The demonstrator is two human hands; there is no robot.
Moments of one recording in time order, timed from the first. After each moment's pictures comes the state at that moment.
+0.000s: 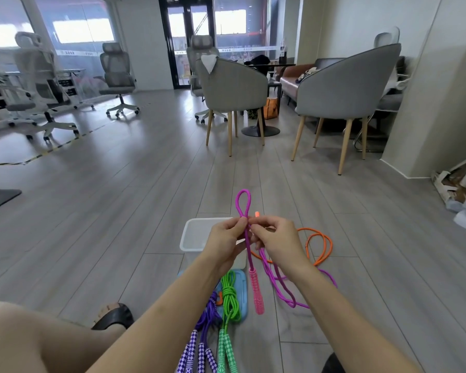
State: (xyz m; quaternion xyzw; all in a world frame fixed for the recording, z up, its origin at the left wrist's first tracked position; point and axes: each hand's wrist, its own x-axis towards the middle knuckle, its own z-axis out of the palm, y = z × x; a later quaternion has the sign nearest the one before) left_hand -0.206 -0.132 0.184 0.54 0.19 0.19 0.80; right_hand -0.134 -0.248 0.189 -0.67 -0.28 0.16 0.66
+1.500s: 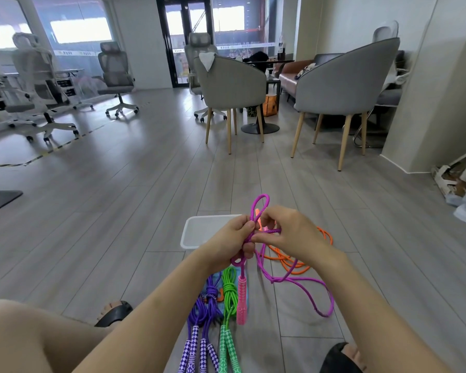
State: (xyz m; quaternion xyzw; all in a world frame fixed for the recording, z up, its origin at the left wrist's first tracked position) left_hand -0.217 -0.140 0.199 0.69 0.14 0.04 0.71; right_hand -0.094 -0.282 0.199 -0.78 -0.54 -0.08 0.31
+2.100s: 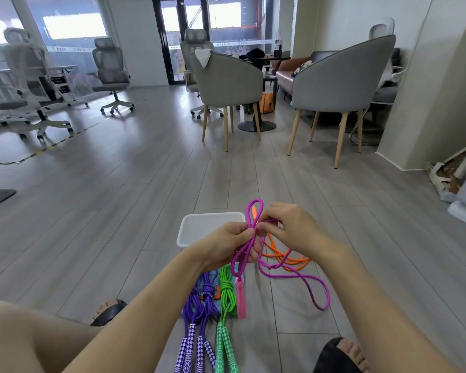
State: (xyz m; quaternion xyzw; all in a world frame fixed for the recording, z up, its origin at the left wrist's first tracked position) left_hand -0.223 -0.134 0.199 0.68 0.09 -0.04 0.73; right_hand -0.079 -0.285 0.201 -0.77 -0.56 -0.08 0.30
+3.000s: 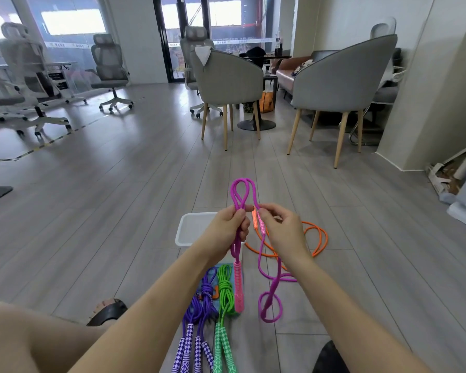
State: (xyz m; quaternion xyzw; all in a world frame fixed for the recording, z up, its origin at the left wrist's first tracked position) left_hand -0.204 -0.134 0.195 0.68 0.14 0.15 0.71; right_hand -0.110 -0.252 0.173 -0.70 -0.27 0.05 0.66
